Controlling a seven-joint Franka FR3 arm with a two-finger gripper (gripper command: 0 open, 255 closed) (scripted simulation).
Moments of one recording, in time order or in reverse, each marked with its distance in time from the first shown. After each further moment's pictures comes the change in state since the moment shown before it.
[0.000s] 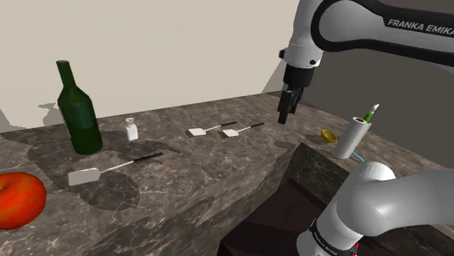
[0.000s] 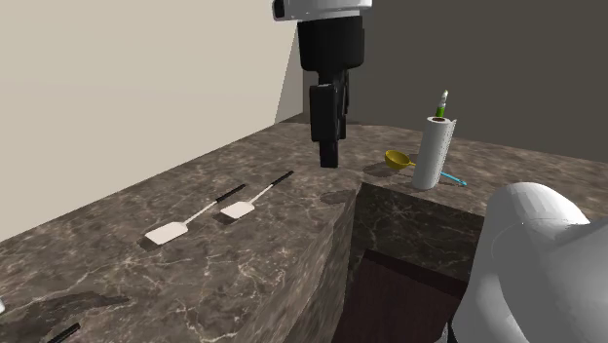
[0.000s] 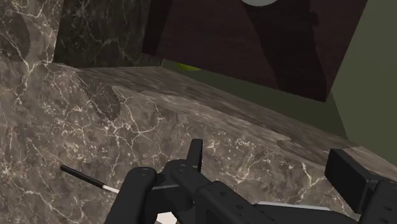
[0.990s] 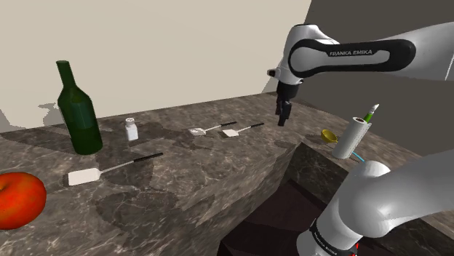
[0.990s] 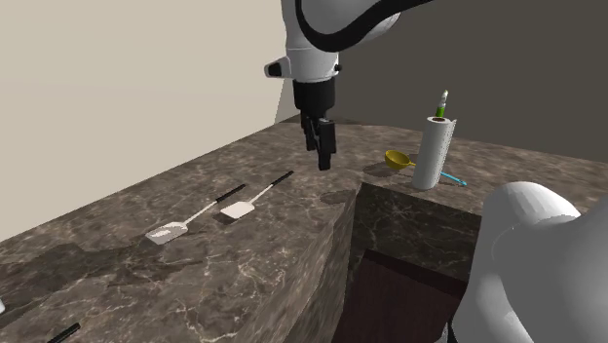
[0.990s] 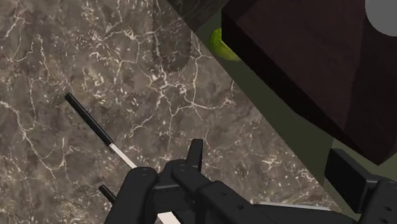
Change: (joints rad) arm 0.059 0.221 -0.321 -0.062 -0.218 0.327 -0.637
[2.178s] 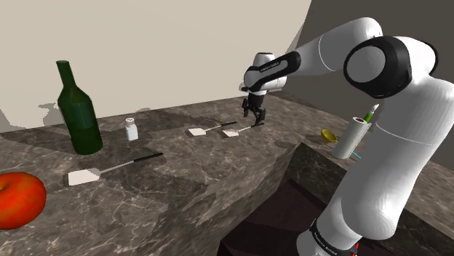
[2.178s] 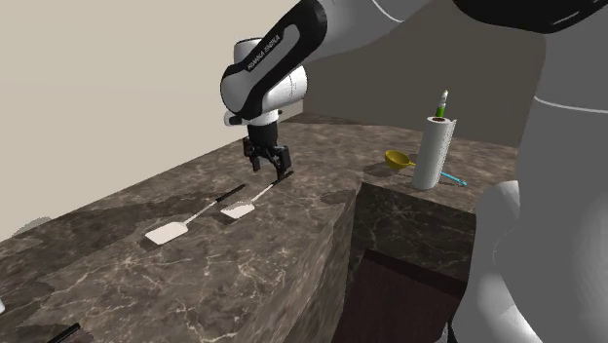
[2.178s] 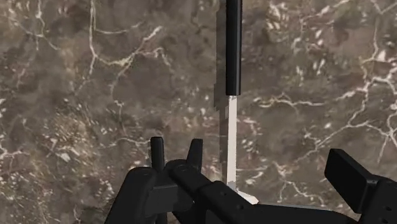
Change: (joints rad) arm 0.105 0.702 -0.235 0.344 0.205 0.386 -0.915
